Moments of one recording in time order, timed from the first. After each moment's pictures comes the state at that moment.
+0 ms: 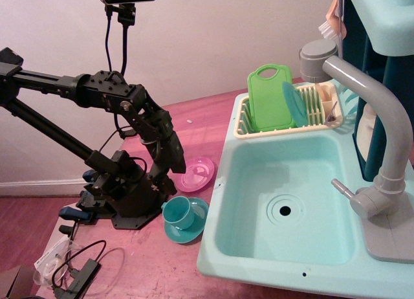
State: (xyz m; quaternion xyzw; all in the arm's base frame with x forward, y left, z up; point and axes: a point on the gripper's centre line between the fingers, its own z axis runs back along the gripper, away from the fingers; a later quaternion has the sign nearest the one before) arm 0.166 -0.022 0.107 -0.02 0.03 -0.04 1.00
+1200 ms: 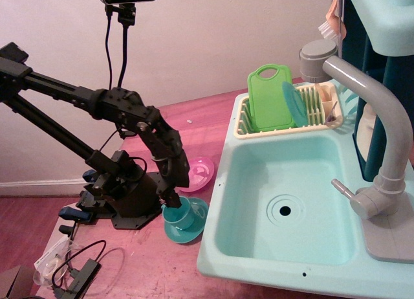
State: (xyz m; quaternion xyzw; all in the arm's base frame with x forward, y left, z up) arm 0.156 -0.022 0.057 -0.05 0.06 -0.03 1.00
